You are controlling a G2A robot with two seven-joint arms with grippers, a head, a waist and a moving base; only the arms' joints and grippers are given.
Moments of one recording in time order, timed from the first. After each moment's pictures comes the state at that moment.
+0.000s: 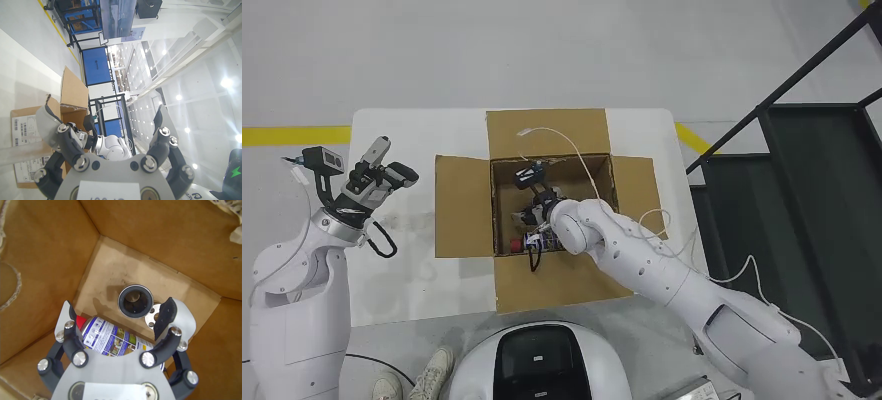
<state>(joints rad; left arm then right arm) 1.28 -1.23 -1.71 -1.56 -0.32 -0.18 -0.82 -0.79 -1.34 0.60 -1.27 -0.79 0.28 0.67</state>
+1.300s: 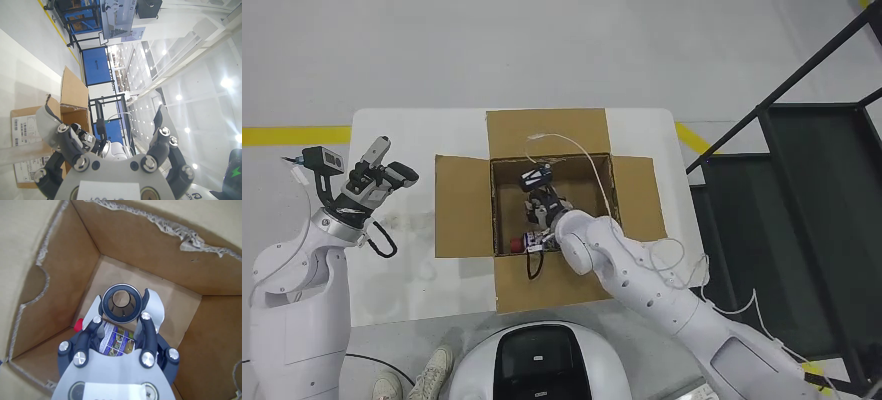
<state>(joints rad) 1.28 -1.23 -1.71 -1.56 -0.32 -0.18 -0.82 -1.02 -1.32 0.78 -1.55 -1.06 0.29 0.65</state>
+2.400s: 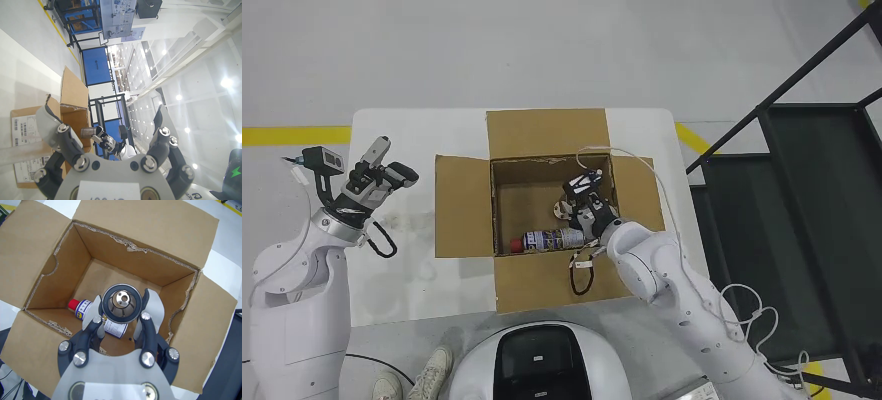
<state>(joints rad) 1.28 -1.23 -1.71 -1.56 -0.32 -0.18 -0.82 -1.34 -1.23 1.11 -1.95 -1.21 0.10 0.77</state>
